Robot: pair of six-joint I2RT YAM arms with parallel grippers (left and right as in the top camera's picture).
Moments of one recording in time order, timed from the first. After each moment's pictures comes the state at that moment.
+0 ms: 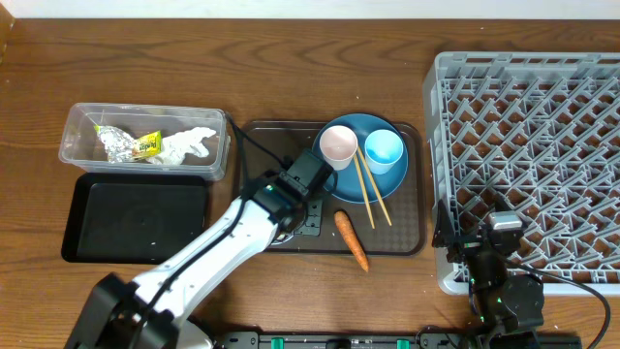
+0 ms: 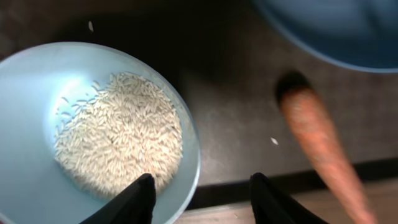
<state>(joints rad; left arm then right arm) -0.66 1.51 0.96 -0.79 -0.01 -0.56 0.18 0.01 0.01 -0.07 0.05 0.06</state>
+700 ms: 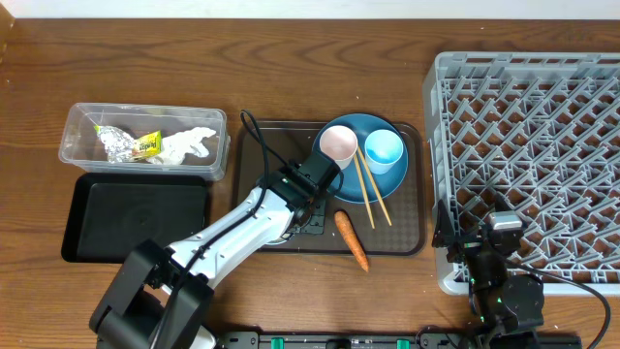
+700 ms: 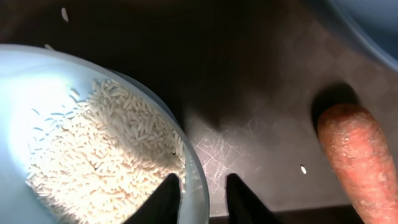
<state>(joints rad) -0.67 1.63 0.96 -0.73 -0.02 -0.57 0.18 0.01 0.01 -0.07 0.05 0.06</state>
